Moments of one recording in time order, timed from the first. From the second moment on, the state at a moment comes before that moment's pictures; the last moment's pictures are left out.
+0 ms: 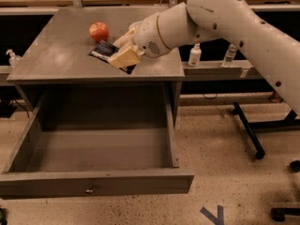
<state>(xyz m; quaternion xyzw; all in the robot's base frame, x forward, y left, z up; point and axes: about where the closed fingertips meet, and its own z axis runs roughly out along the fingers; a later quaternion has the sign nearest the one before) 0.619 0.071 0.941 -0.58 0.64 0.22 0.45</state>
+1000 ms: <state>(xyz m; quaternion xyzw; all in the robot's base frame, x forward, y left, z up) 0.588 0.137 0.728 -0.63 0.60 0.36 0.34</state>
